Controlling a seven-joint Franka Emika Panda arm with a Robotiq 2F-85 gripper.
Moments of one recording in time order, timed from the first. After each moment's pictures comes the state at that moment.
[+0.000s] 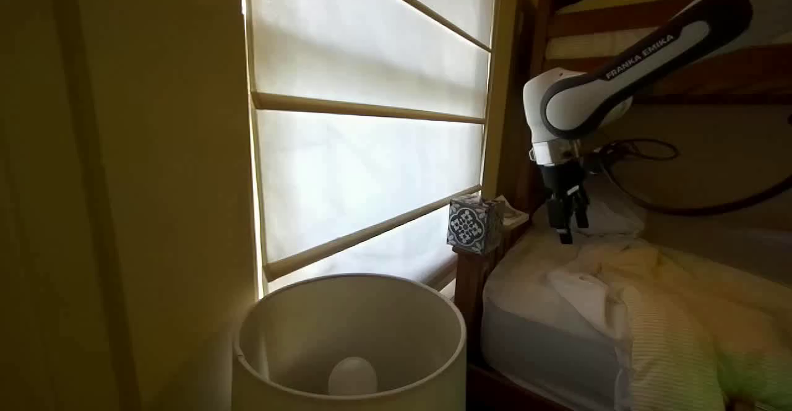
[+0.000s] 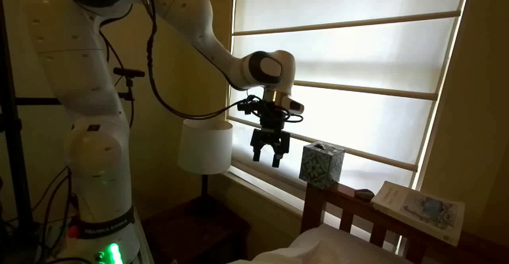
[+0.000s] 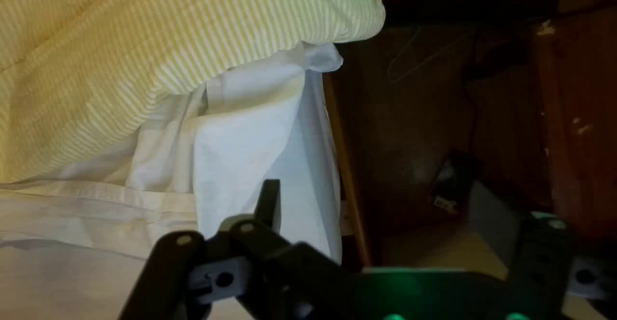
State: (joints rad) arm -0.16 -0.22 -0.09 -2.33 -0.30 1.90 -0.06
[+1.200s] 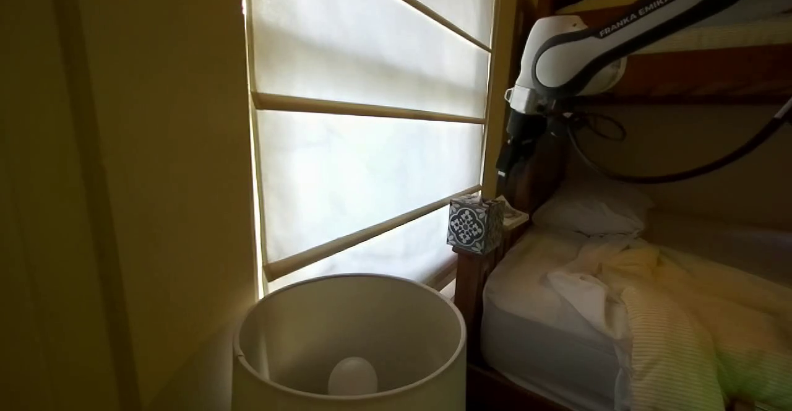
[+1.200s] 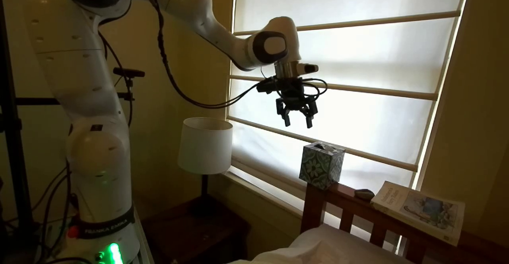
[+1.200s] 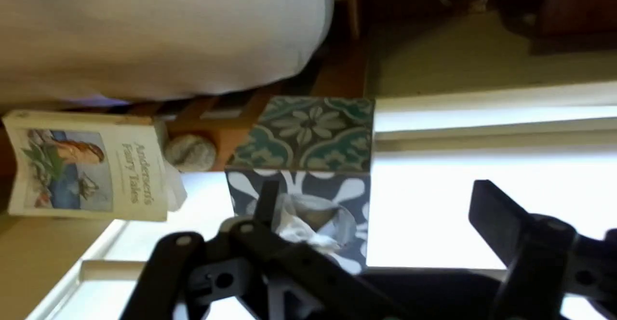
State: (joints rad) arm -0.11 -0.22 -0.10 -2.17 -0.18 2.25 -0.19
